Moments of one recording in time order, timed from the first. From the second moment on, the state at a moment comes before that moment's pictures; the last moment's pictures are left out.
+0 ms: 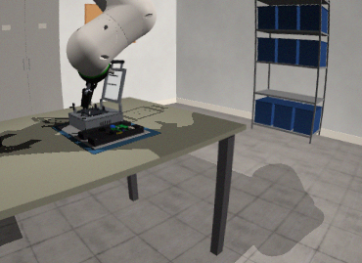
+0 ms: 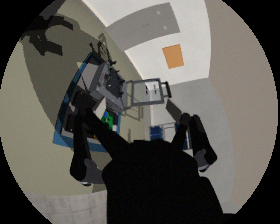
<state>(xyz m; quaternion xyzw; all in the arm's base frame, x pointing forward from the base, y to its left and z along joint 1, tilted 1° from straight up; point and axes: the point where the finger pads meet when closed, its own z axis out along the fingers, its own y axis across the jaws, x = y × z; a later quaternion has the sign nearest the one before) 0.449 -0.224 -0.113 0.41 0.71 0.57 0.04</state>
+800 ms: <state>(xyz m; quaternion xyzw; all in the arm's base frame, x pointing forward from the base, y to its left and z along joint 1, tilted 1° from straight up) 0.429 -0.199 -0.116 0.54 0.75 0.34 -0.16</state>
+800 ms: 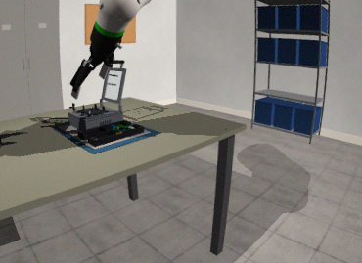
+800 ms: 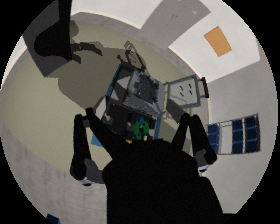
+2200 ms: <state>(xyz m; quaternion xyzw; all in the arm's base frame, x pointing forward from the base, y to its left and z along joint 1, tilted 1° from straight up) 0.541 -0.223 0.012 0.72 0.69 0.00 0.00</state>
